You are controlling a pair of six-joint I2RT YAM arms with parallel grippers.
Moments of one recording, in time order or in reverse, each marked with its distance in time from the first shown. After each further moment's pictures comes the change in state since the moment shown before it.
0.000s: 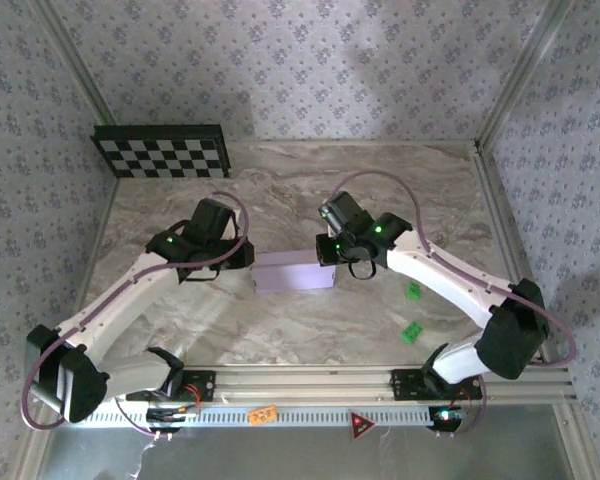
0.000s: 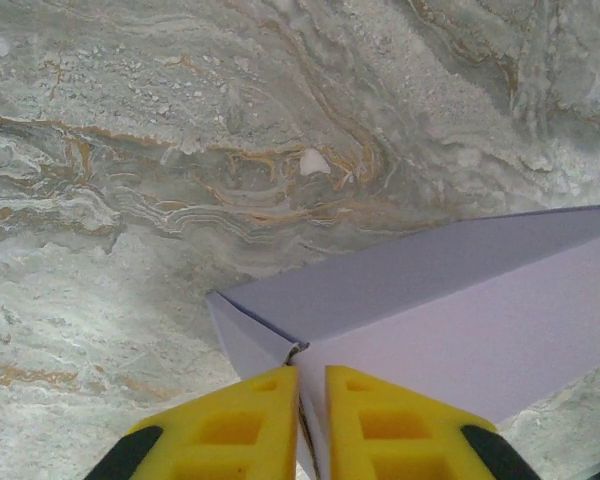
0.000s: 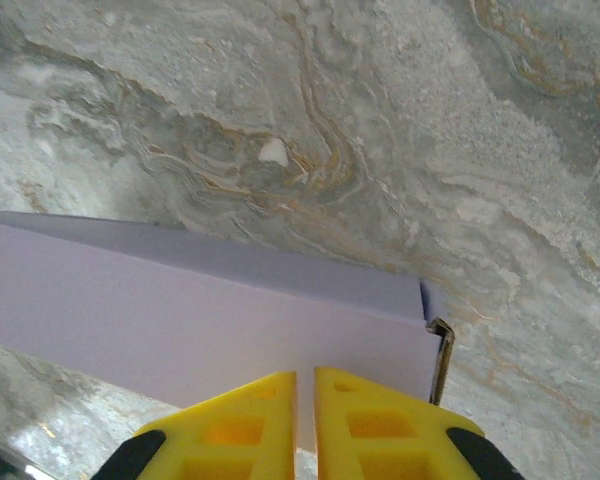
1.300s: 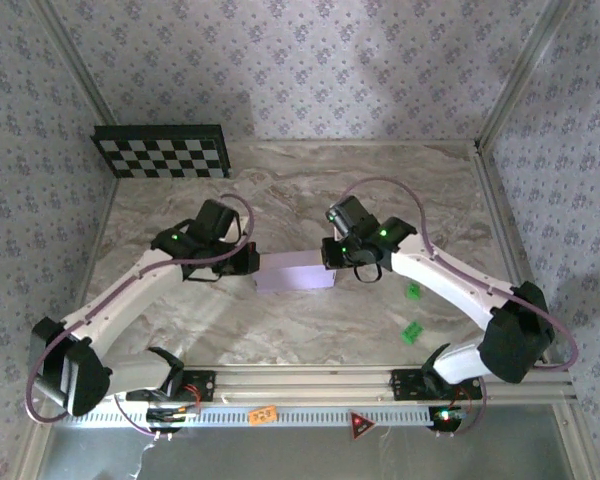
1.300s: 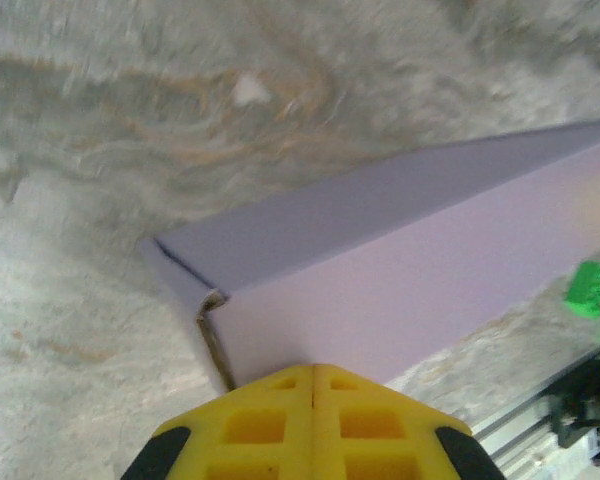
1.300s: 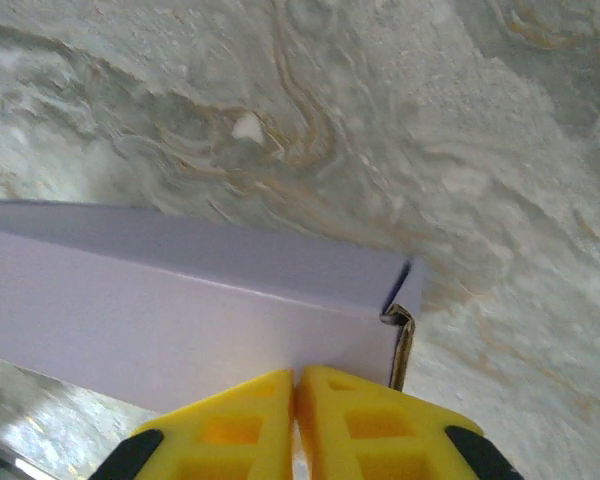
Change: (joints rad) left arm -0.003 0.039 -0.034 -0.003 0.161 0.014; right arm -0.047 -0.042 -0.120 0.071 -0.045 0.005
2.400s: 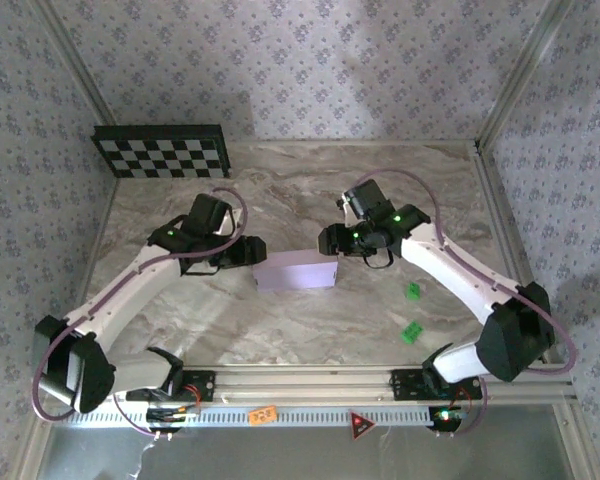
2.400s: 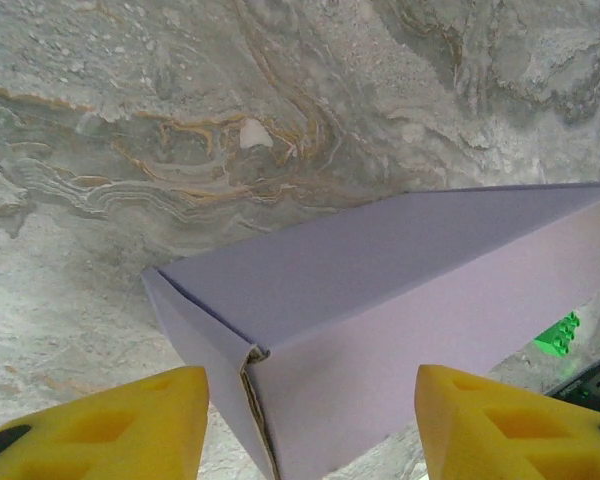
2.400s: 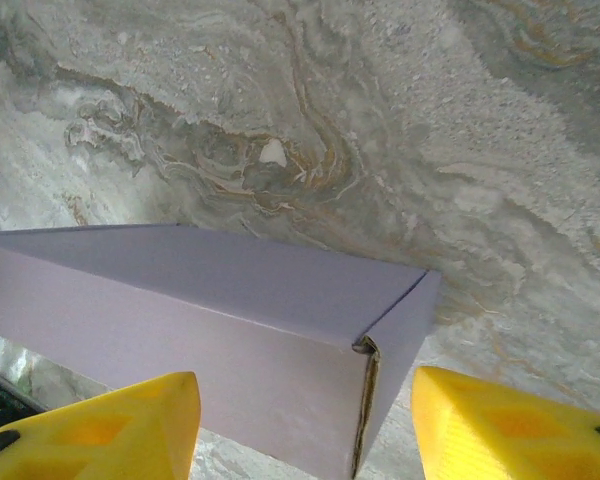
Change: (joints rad) left arm 0.068 0.023 0.017 0.050 0.051 -0.031; right arm -0.130 0.028 0.061 -0.037 -0.187 -0.038
